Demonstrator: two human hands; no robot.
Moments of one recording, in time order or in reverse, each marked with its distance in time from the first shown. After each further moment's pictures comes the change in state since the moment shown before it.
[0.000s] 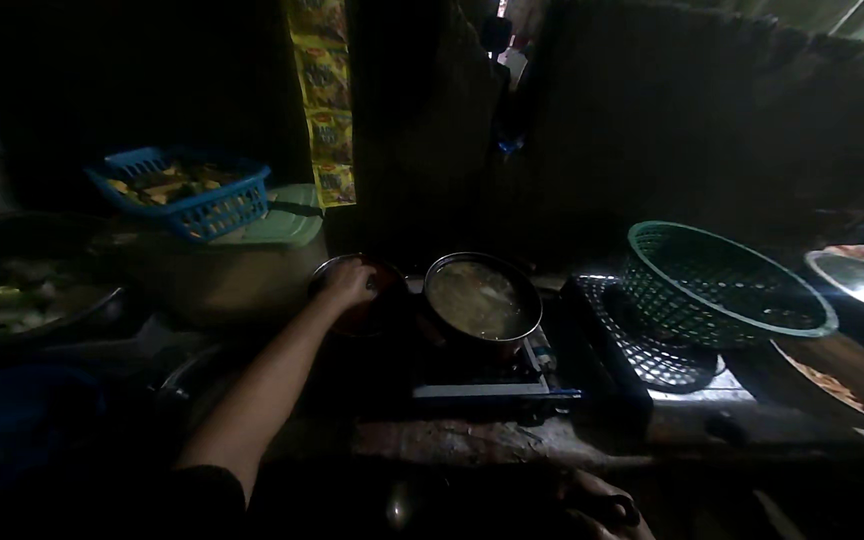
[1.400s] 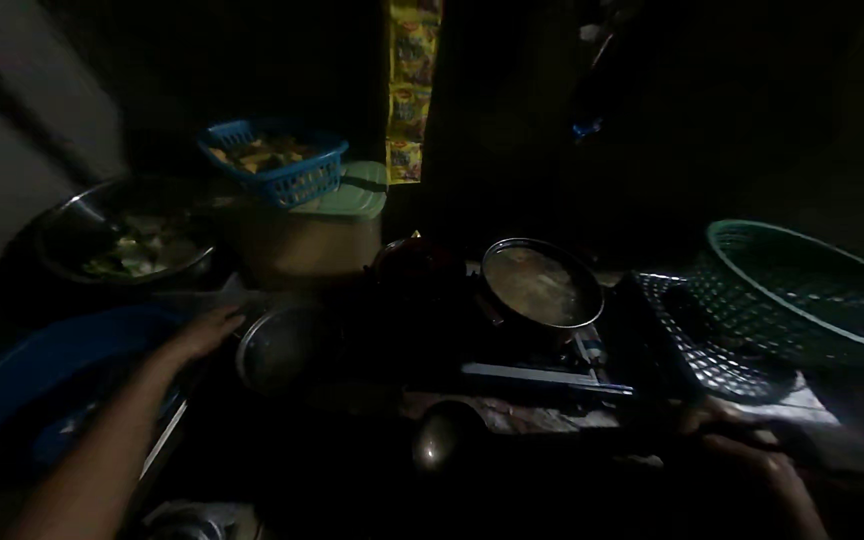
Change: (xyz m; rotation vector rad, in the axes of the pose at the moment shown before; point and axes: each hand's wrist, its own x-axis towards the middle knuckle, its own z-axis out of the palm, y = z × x) left_hand -0.222 -0.233 0.016 -0.555 -0.009 -0.570; right_hand 0.055 -0.082 -0.002 0.198 0.056 -0.079
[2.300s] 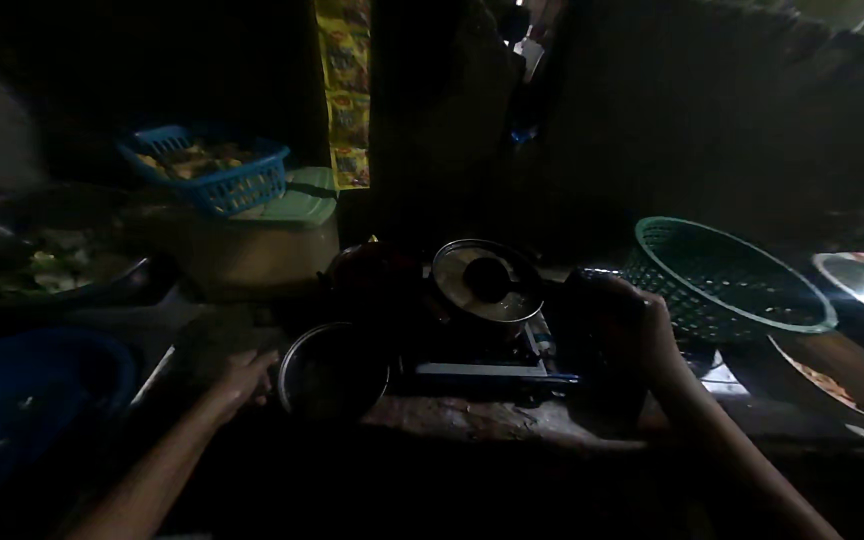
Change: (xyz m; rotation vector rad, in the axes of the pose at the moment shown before) left_hand -0.070 0.091 0.118 -0.423 0.019 -0.138; right_hand 0.092 -0.013 -0.047 -0.971 0.095 -0.366
